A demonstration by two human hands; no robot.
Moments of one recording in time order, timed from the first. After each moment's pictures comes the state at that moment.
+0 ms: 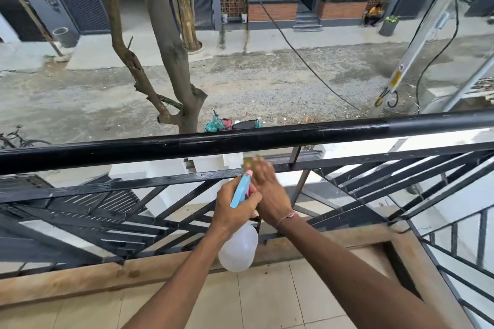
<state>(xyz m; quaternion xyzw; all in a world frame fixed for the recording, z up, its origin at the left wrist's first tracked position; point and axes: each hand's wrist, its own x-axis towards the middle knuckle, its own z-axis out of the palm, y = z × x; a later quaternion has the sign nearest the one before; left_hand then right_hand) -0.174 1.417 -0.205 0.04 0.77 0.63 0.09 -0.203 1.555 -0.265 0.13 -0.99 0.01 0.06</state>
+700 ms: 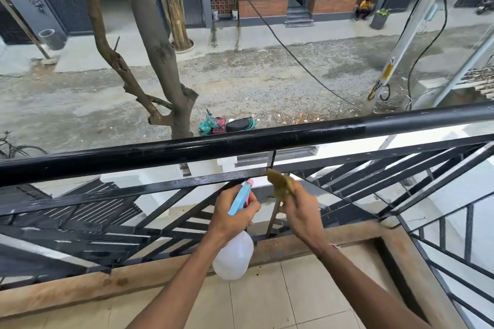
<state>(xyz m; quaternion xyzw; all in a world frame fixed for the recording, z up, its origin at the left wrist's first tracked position) -0.174 1.469 -0.215 0.07 0.79 0.60 0.14 -0.133 1.646 -0.231 -0.13 -0.89 0.42 0.12</state>
